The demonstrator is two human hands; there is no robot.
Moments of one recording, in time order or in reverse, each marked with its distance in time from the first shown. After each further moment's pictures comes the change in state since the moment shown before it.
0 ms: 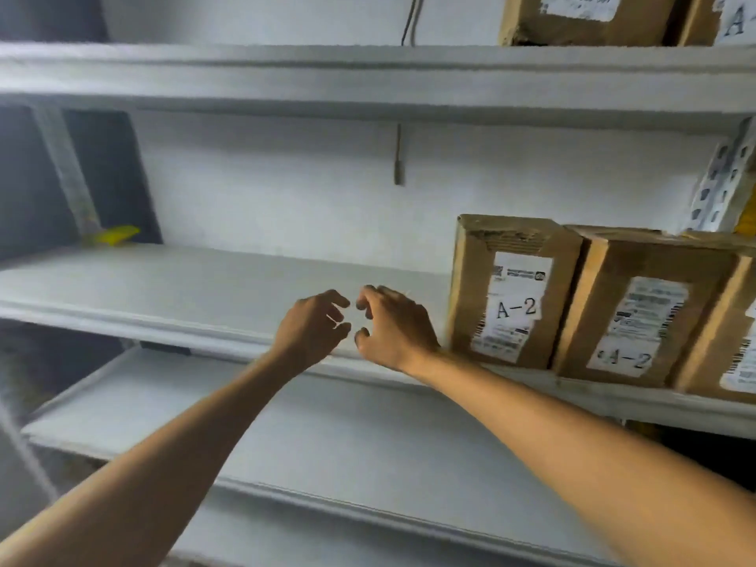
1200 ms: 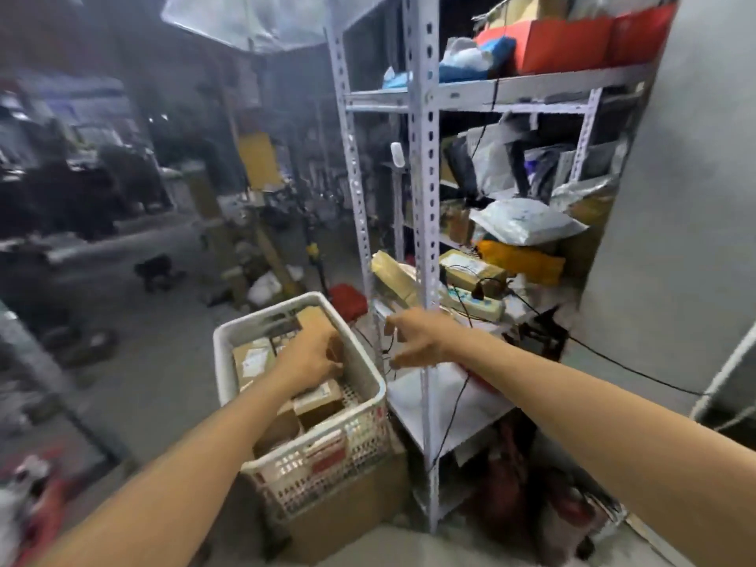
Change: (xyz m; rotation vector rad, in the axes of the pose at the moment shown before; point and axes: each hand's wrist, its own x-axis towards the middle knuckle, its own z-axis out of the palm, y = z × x) left_hand -0.760 0.239 -0.078 0.585 1.045 -2.074; right_hand -0.499 -0.474 -0.067 0.529 -0.799 -2.421
